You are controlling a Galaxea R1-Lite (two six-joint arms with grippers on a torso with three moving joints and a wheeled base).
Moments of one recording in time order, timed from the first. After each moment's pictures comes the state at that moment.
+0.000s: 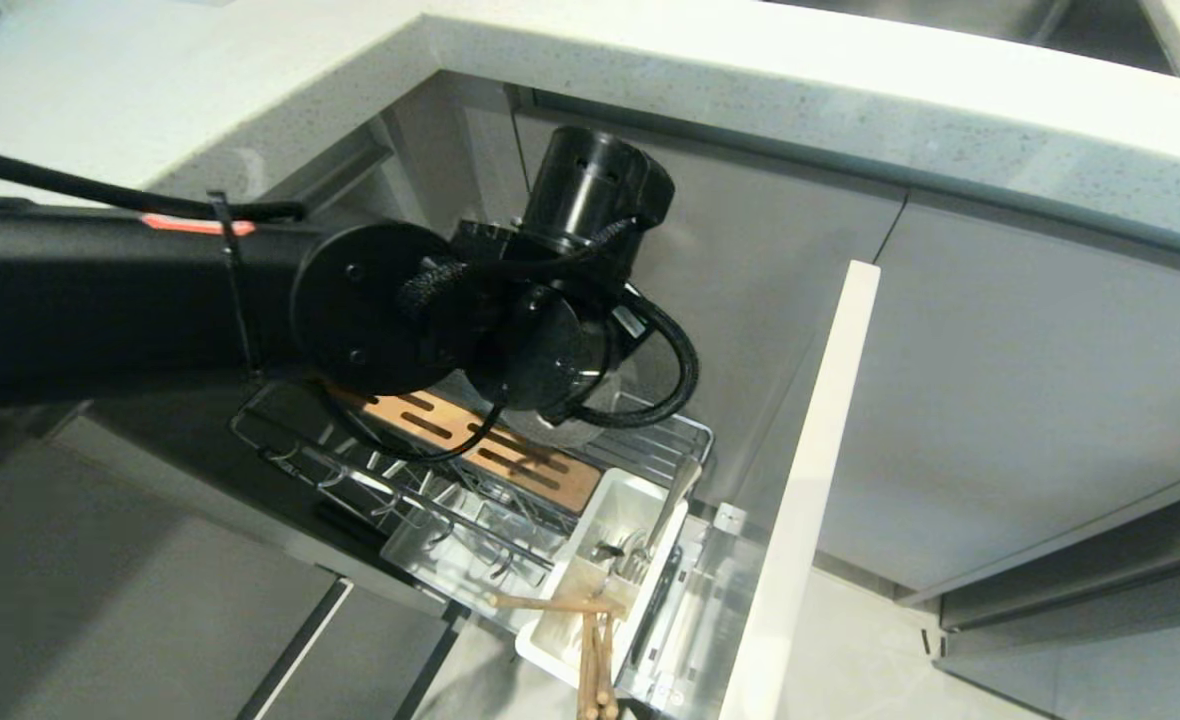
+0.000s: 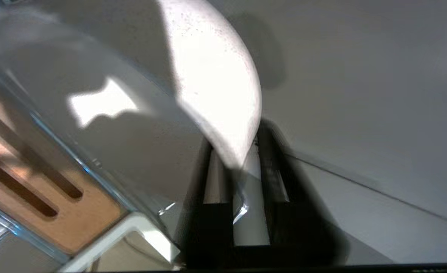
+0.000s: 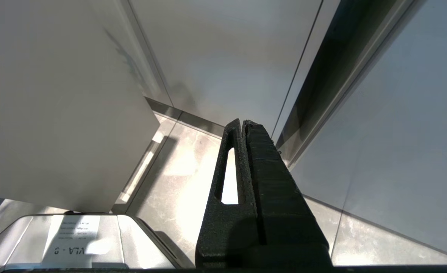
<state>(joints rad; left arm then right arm) -0.87 1.92 -1.67 0.30 0.62 -1.11 0.00 0.00 0.00 0.00 0.00 0.02</state>
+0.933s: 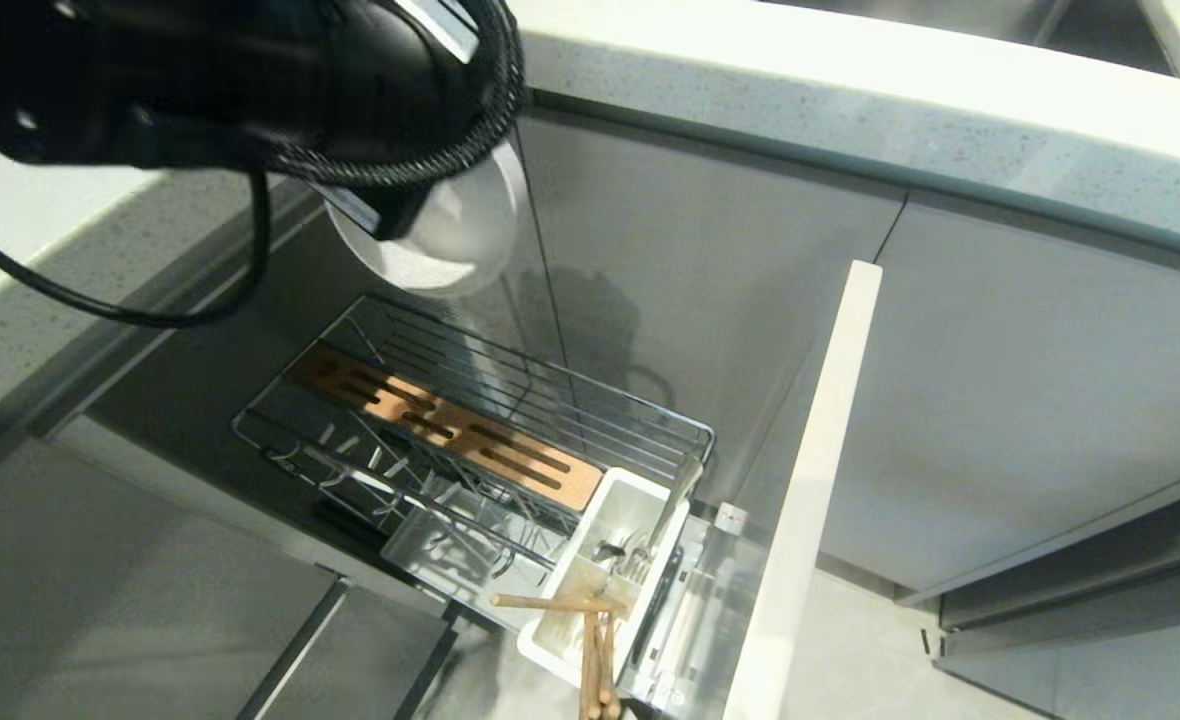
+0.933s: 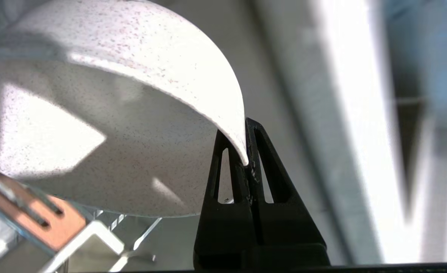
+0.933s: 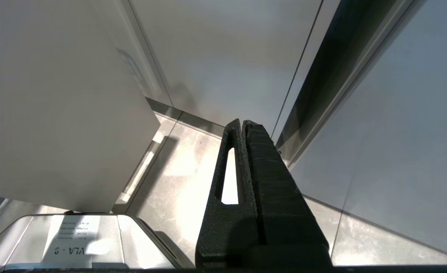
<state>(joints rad) -0.94 1.61 -1.79 0.31 0.72 -0.92 0.00 0.00 0.00 0.00 0.00 0.02</state>
